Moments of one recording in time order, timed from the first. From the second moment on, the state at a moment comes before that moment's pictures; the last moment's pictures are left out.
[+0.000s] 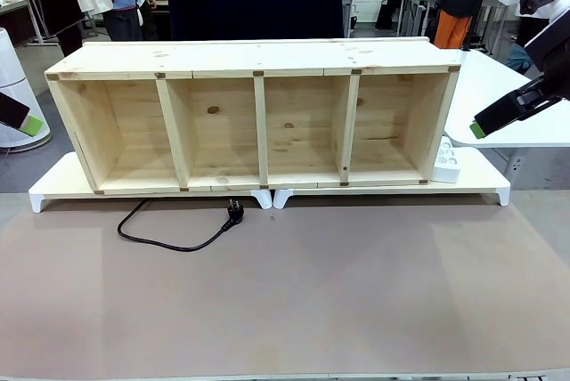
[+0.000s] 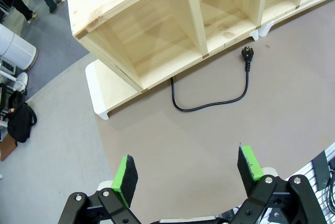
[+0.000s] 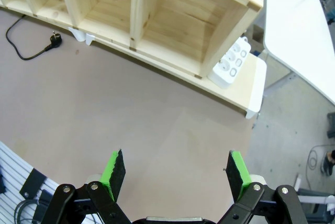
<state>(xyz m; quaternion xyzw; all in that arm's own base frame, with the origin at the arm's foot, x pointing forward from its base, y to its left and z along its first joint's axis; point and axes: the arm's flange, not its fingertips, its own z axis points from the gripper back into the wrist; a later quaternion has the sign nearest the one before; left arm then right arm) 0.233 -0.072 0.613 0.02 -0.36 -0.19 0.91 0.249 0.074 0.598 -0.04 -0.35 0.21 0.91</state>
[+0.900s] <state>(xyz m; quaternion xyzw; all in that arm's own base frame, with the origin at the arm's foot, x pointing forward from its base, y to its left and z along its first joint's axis) 0.233 -0.072 0.613 0.02 -0.36 -0.19 0.91 0.249 0.098 0.600 -0.06 -0.35 0.27 0.89</state>
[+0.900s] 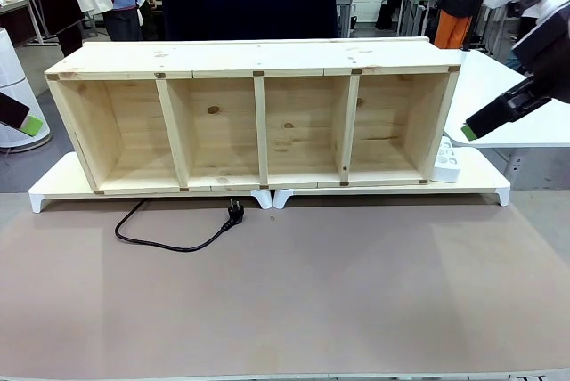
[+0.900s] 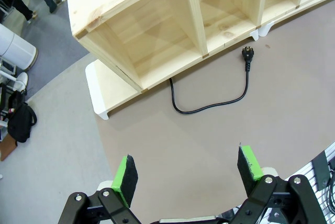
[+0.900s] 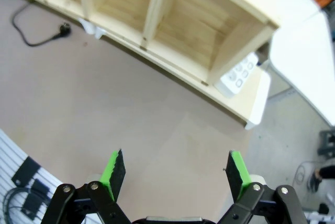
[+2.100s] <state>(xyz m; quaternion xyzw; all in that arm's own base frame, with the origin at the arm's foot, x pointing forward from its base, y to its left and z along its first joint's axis) 0.233 -0.072 0.613 0.02 -0.36 -0.19 0.91 0.323 0.274 0.604 -0.07 -0.26 0.56 0.78</state>
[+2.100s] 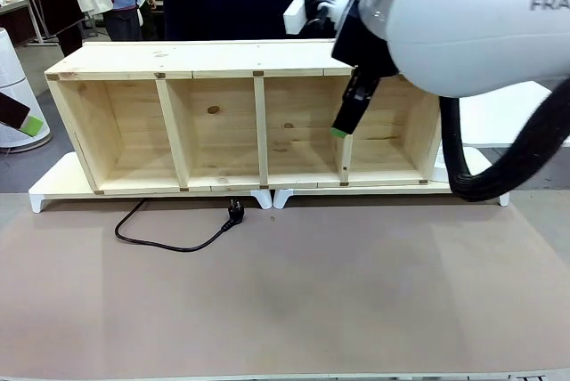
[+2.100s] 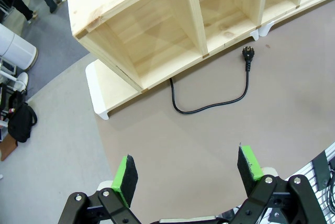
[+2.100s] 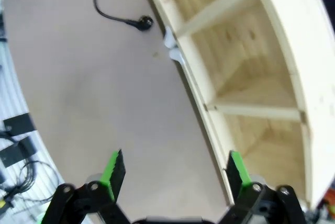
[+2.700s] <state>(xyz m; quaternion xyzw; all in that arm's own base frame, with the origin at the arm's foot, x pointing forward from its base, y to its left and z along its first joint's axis) 0.233 -0.072 0.613 0.02 -0.36 -0.19 0.91 0.342 0.355 0.568 -0.02 -0.21 0.66 0.72</state>
